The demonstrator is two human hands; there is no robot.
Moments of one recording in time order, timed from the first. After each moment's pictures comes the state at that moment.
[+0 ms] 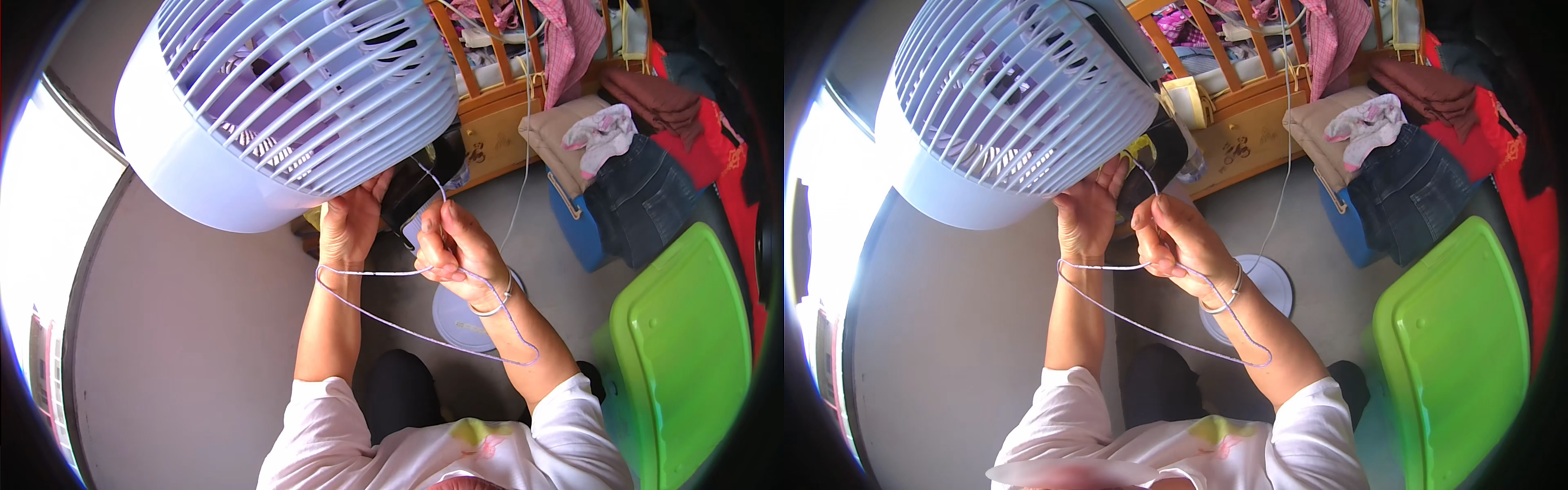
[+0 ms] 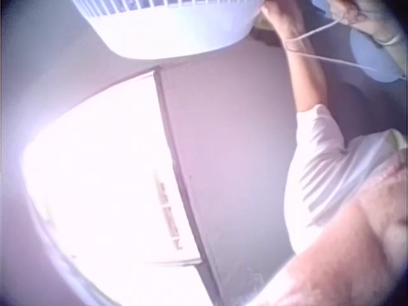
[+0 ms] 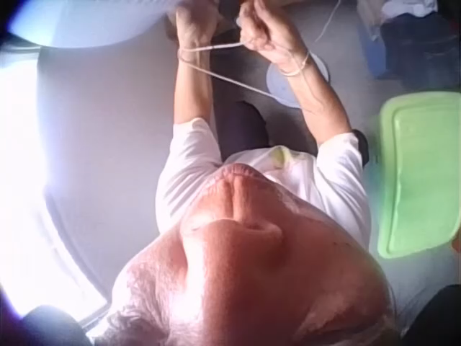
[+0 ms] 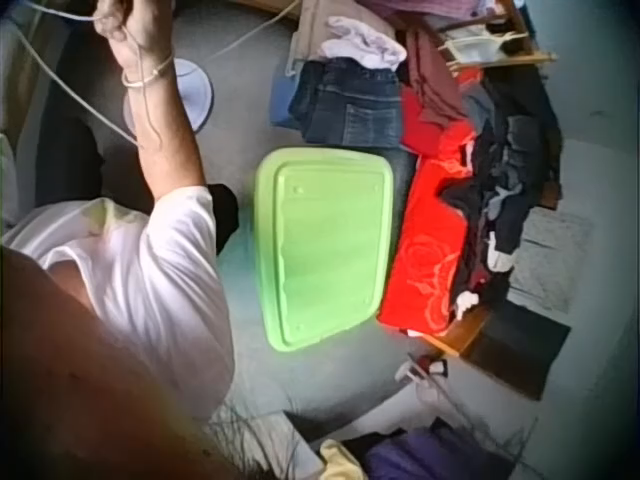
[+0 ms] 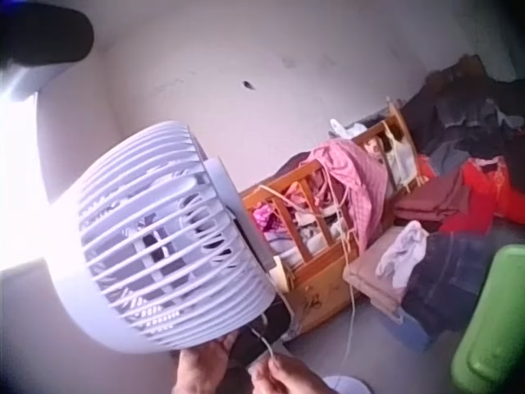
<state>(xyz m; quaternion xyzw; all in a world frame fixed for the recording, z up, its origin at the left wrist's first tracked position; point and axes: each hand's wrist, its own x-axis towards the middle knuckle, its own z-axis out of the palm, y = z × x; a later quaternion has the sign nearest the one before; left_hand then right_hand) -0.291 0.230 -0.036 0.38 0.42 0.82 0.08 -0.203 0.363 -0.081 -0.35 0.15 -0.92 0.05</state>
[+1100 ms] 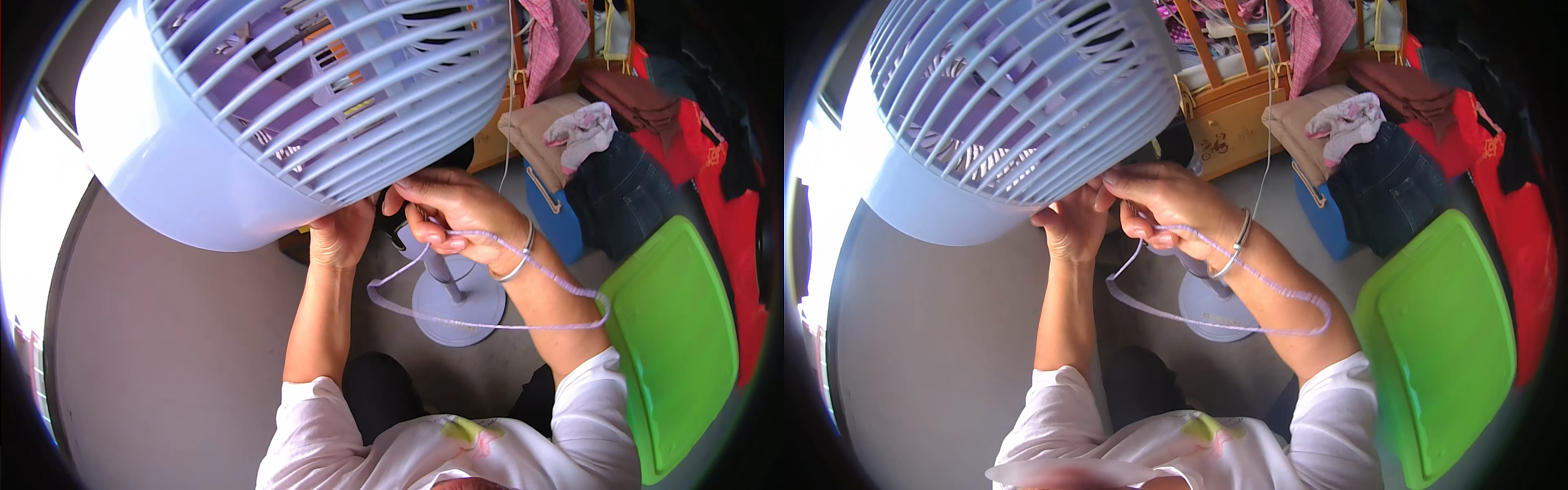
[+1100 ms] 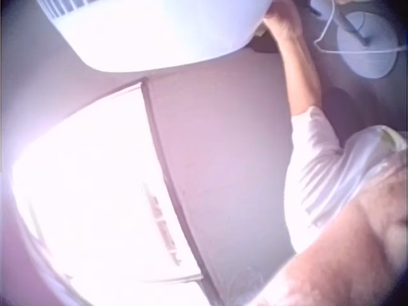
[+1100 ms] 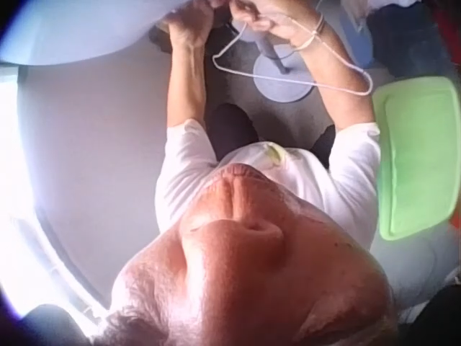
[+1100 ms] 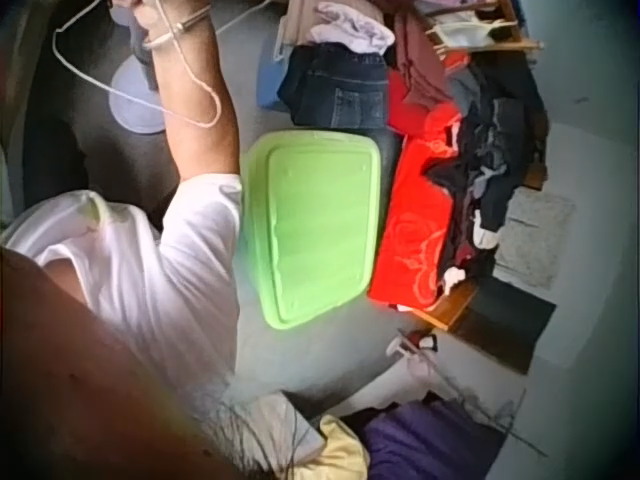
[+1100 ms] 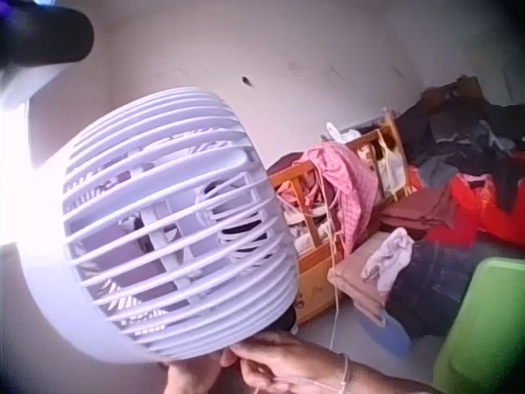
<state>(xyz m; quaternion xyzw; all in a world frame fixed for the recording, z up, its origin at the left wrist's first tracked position) -0.274 0.229 -0.053 0.40 0.41 0.82 0.10 -0.192 0.396 -0.028 -0.16 0.45 -0.87 0.15</state>
